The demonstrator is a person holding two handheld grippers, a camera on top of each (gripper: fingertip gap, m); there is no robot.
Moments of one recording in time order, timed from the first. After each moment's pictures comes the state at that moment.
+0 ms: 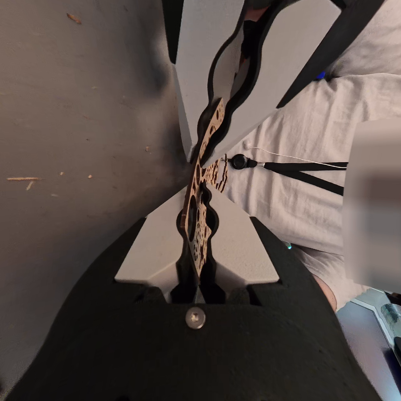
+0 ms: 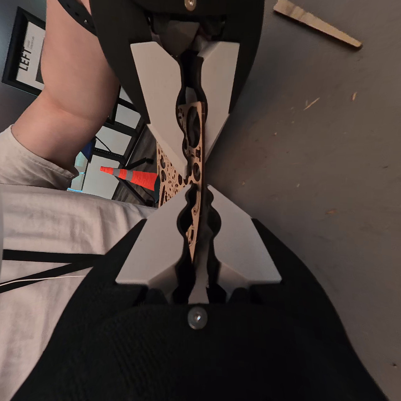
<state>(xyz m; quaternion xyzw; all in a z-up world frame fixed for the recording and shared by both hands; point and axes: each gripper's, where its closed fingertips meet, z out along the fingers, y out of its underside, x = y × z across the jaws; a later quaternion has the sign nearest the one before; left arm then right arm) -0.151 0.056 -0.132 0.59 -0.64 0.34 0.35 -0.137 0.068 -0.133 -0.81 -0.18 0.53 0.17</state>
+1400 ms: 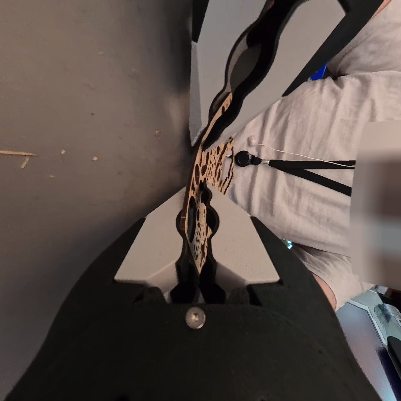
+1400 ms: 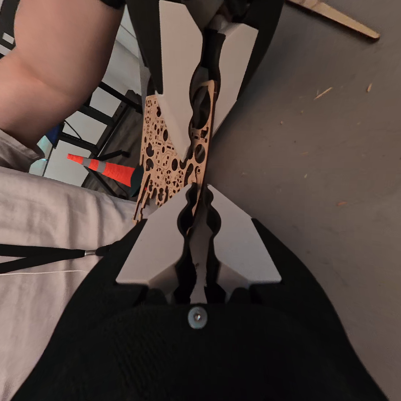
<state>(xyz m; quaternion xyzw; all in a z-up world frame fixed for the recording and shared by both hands) -0.163 0.058 -0.143 0.60 -0.63 0.34 0.36 -0.139 0.058 -0.150 -0.82 -0.23 0.48 0.21</state>
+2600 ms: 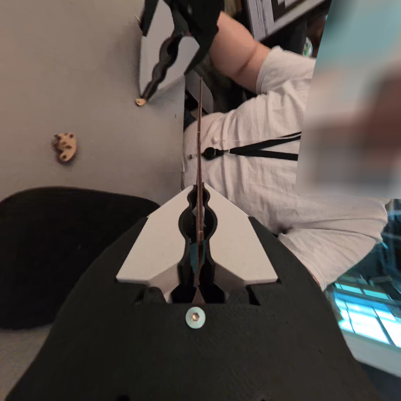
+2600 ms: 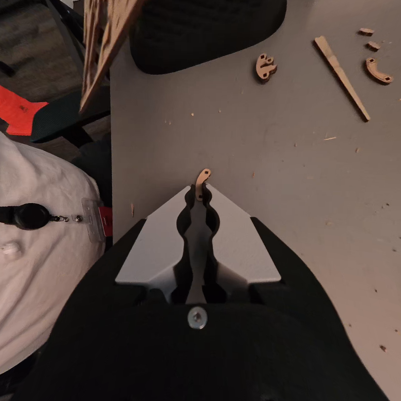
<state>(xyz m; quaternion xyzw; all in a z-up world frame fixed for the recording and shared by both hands) -0.257 0.105 -0.036 0.61 -0.60 0.48 0.19 -0.138 0.046 -0.158 -0.81 -0.41 0.28 0.32</state>
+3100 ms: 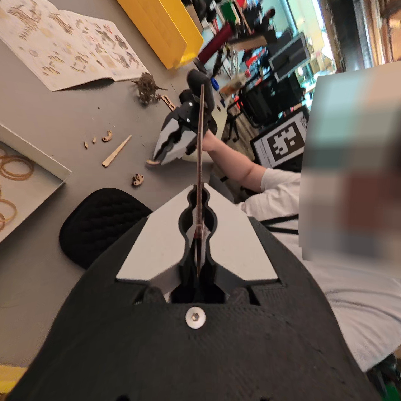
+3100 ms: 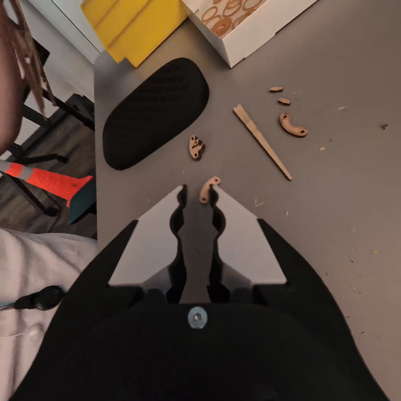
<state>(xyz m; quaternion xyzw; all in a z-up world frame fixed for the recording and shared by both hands) -0.298 0.185 0.034 0.69 -0.43 0.57 -0.07 -0.155 0.138 -0.139 -0.83 -0.27 0.37 0.31</state>
